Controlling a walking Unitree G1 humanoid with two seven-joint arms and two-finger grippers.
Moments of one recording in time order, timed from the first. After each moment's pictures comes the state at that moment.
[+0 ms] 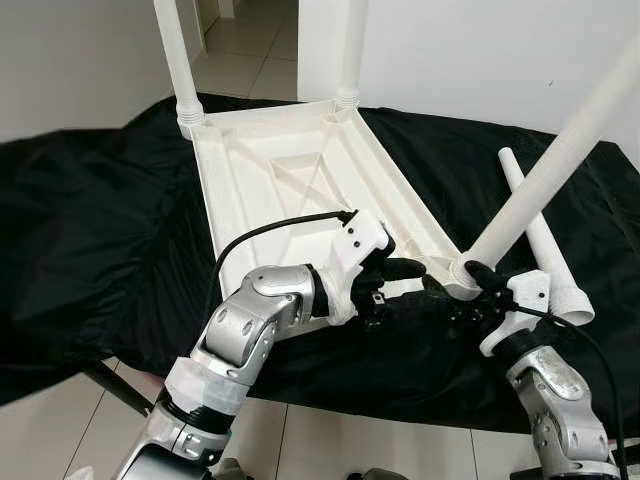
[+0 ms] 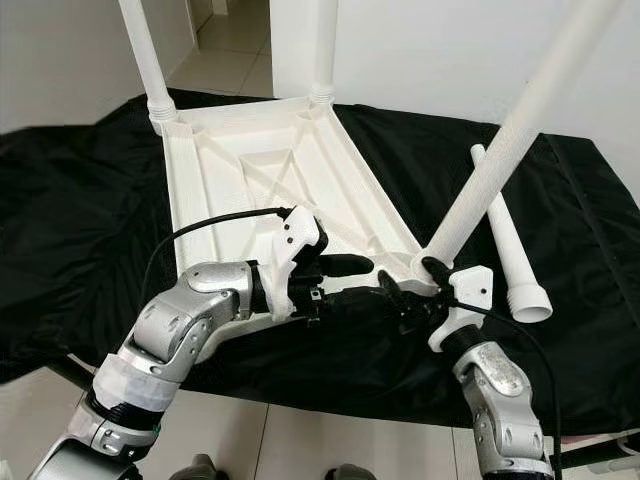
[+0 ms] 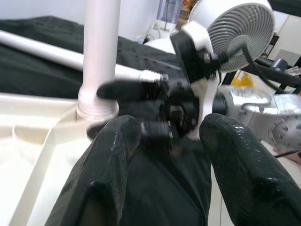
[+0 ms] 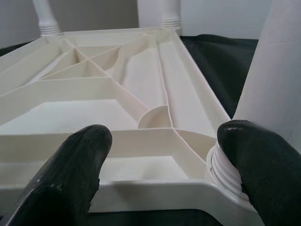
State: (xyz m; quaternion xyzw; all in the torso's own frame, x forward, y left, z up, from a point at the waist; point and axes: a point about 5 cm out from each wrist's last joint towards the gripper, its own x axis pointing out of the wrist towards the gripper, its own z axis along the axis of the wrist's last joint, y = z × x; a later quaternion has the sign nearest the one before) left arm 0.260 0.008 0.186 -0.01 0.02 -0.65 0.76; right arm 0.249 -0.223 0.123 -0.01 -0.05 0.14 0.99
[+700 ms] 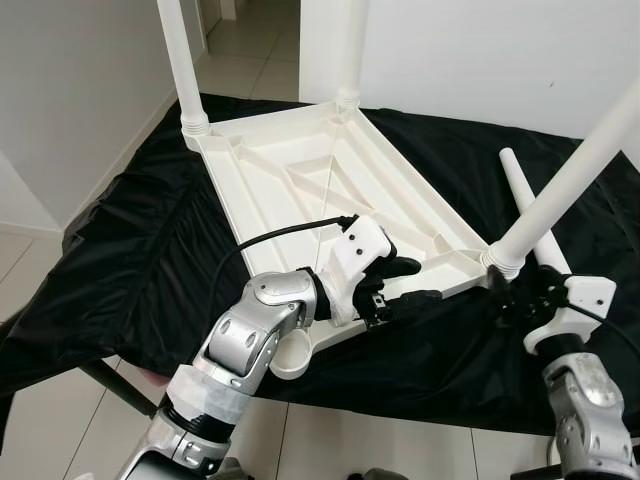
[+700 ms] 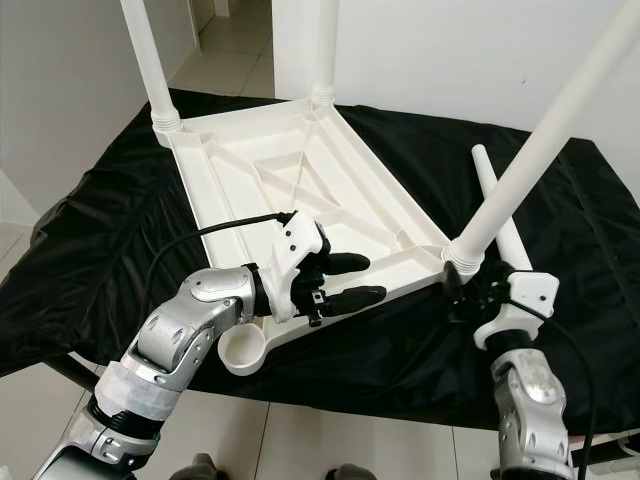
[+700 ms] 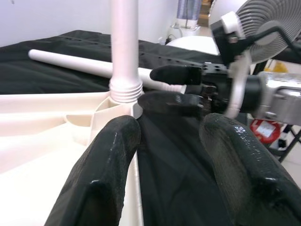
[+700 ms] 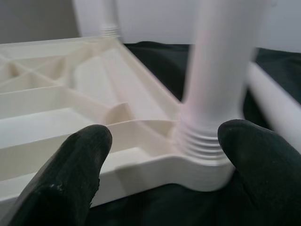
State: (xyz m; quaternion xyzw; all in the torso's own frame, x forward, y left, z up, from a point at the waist) left arm 0.265 0.009 0.185 0.04 -0.03 -0.62 0.78; right arm 0.238 -0.253 0.119 -0.01 -0.06 0.04 1.00
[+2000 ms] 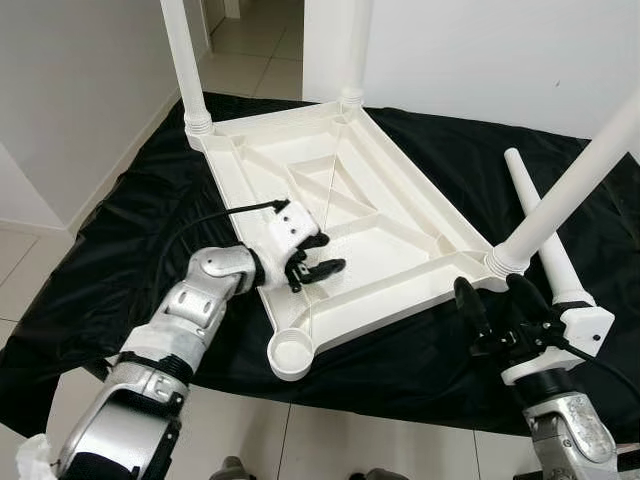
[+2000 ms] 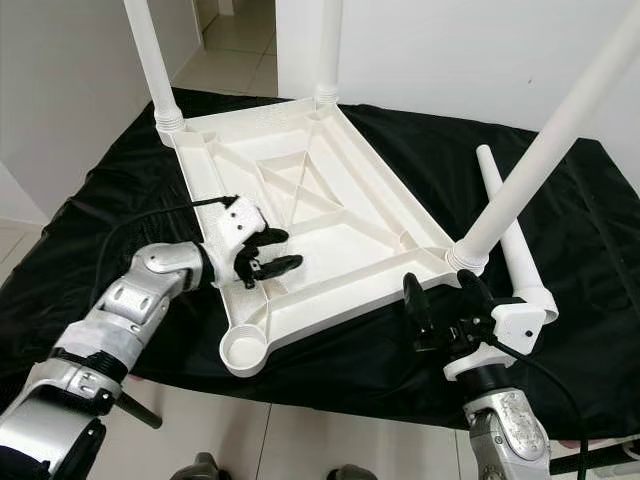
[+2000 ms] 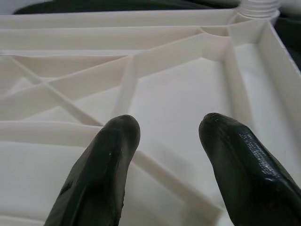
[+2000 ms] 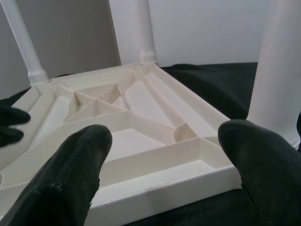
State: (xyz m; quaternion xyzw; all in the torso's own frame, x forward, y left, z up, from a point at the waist) left arm 0.339 0.089 0.159 0.15 0.03 -0.50 0.85; right arm 0.190 -0.213 0.145 0.04 -0.10 0.08 0.99
